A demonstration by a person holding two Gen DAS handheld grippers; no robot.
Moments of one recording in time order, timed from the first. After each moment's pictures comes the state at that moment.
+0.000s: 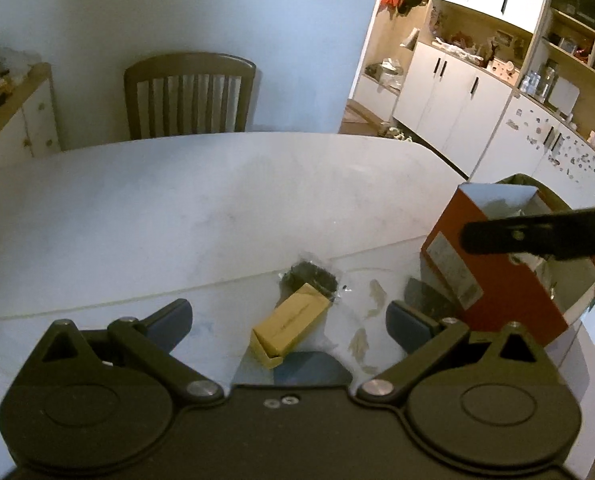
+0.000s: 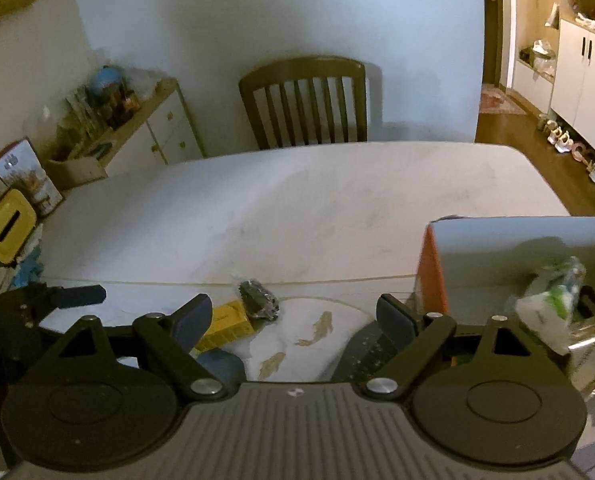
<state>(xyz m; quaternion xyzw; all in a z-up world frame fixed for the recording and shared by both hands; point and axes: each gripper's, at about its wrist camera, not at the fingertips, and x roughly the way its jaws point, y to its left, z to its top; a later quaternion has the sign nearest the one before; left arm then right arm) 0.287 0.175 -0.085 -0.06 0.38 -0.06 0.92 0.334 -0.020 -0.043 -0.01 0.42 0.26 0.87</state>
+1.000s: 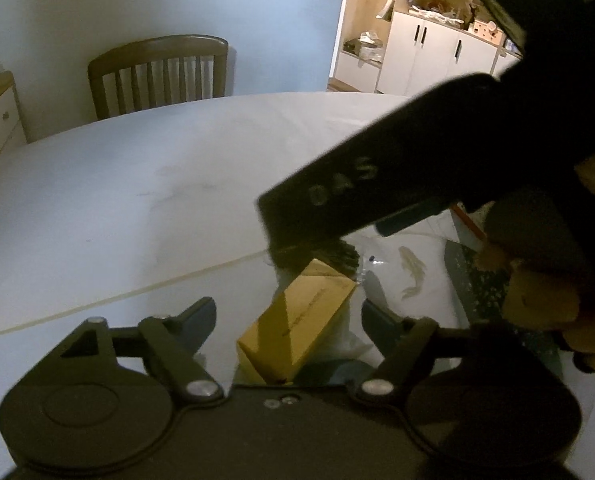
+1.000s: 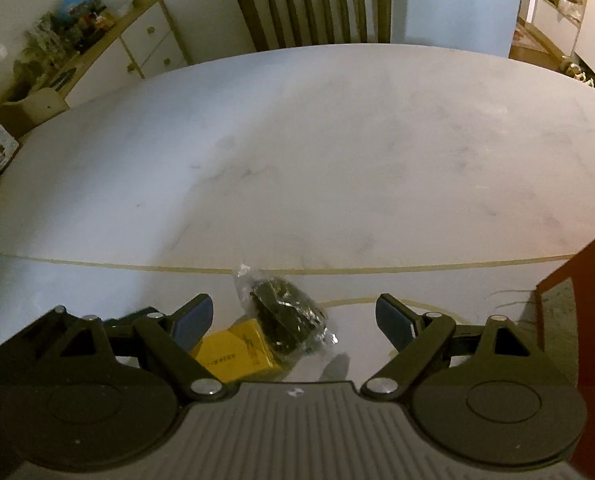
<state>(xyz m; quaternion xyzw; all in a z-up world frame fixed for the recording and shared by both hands) 0.325 0.156 -0.162 -0.01 0.40 -0.08 0.91 0.416 0.085 -0.150 -0.04 0.52 0.25 0.82</state>
